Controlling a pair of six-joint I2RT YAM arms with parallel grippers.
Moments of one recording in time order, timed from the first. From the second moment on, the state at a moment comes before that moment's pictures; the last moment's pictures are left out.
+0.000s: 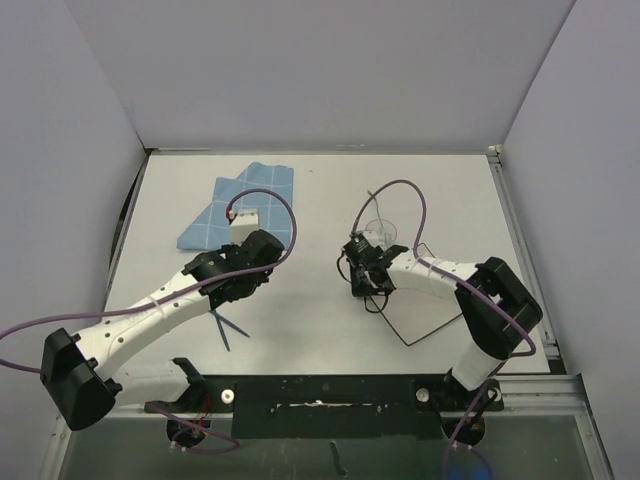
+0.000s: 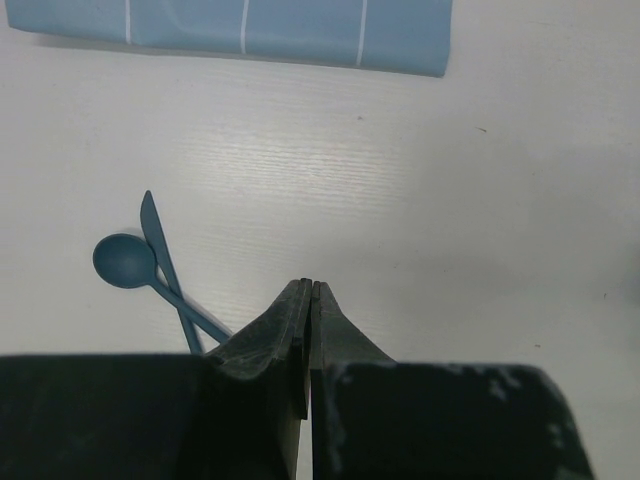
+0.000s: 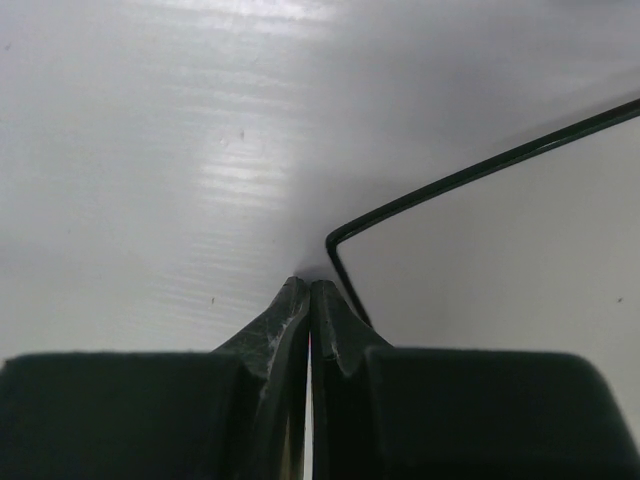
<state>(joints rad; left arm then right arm) -0.83 1.17 1.01 -0.83 -0.65 -0.74 0.73 1.65 0.93 -0.45 0.17 0.58</state>
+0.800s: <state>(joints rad) -0.80 1.29 1.05 -0.80 -0.61 -0.70 0.36 1.56 0.81 -0.36 0.10 0.47</state>
